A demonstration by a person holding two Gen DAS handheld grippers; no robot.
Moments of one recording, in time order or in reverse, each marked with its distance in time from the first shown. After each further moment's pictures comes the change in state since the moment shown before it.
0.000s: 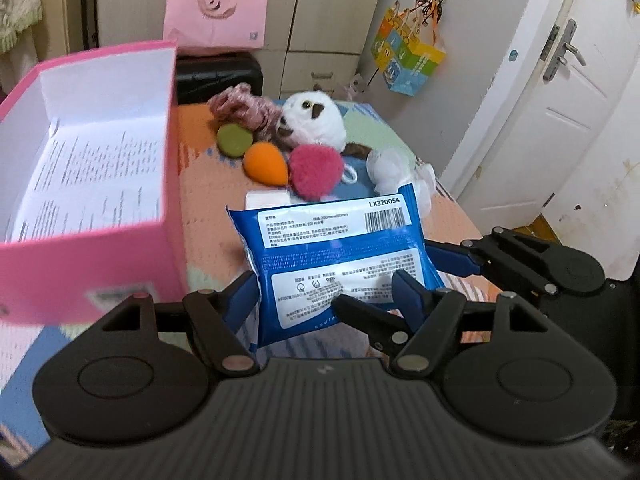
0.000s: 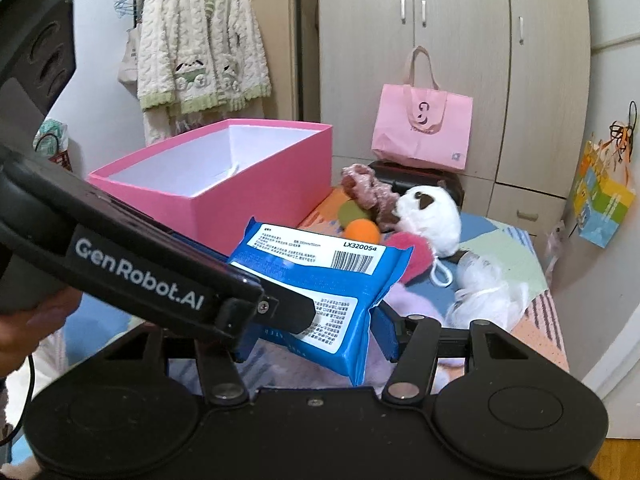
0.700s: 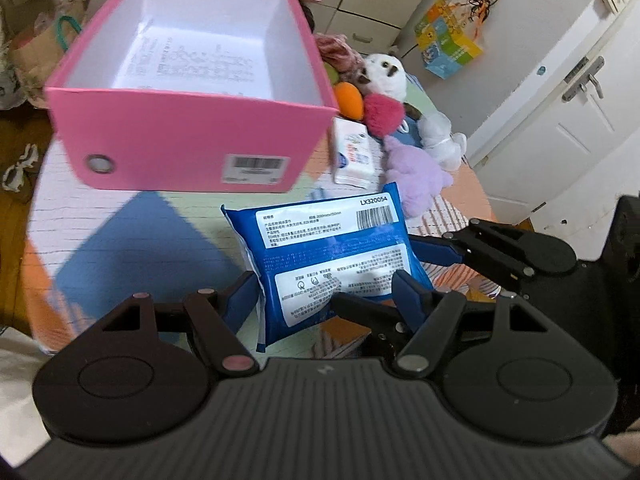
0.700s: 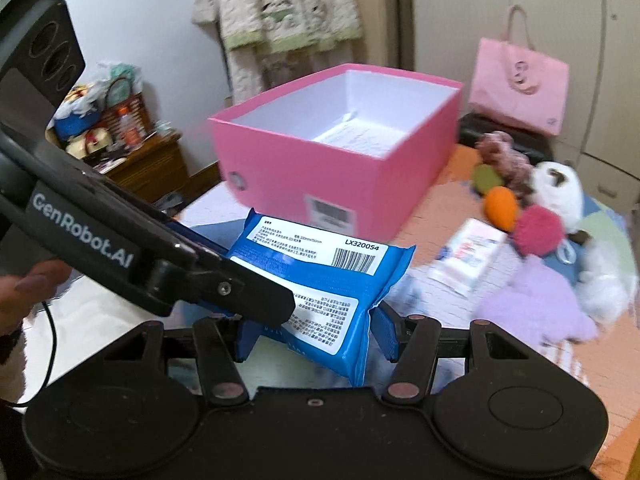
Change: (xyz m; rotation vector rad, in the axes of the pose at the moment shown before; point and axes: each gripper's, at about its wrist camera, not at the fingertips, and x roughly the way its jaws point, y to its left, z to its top) left arm -0.077 0.084 -0.043 -0.207 0.128 -0.037; right arm 0.001 0.088 0.021 -0.067 0.213 0.234
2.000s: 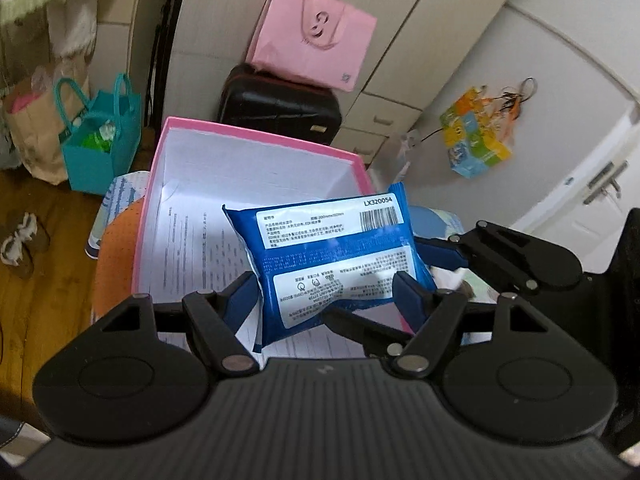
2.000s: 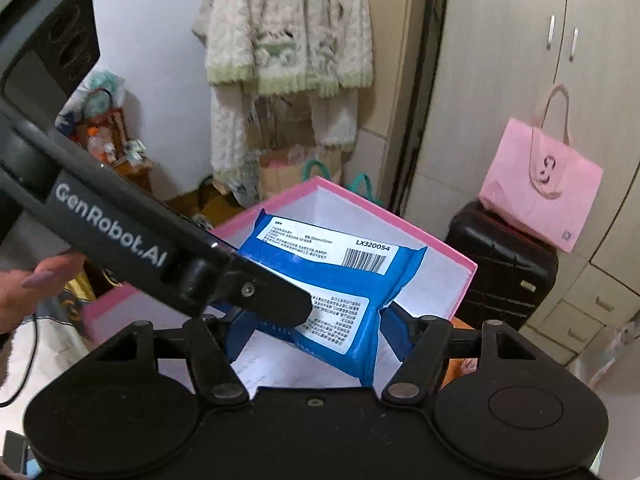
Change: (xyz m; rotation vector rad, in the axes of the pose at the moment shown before) left arm 0.030 0.089 0.213 -0.054 -0.135 -0.018; right arm 0.104 -0.056 0.196 -0.156 -0.044 -0.074
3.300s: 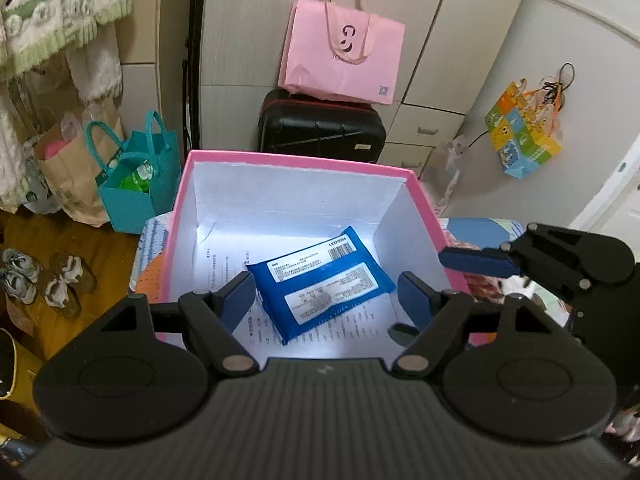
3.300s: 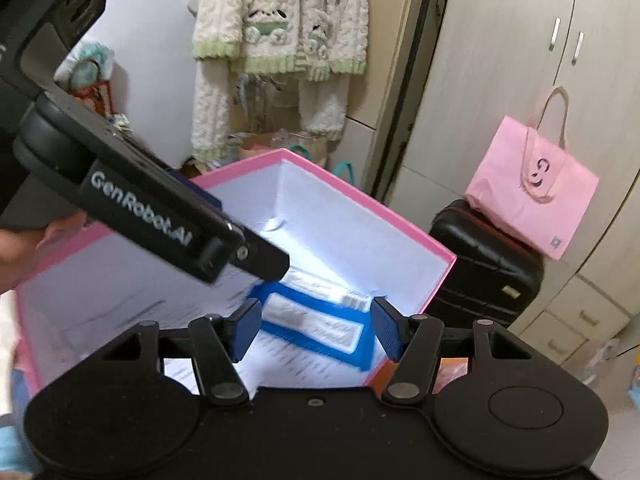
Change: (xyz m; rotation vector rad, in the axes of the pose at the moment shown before) left arm 0.015 -0.008 0.000 0.106 -0.080 0.172; right arm 0.018 -0.019 -0.014 -0.066 0.004 -0.034
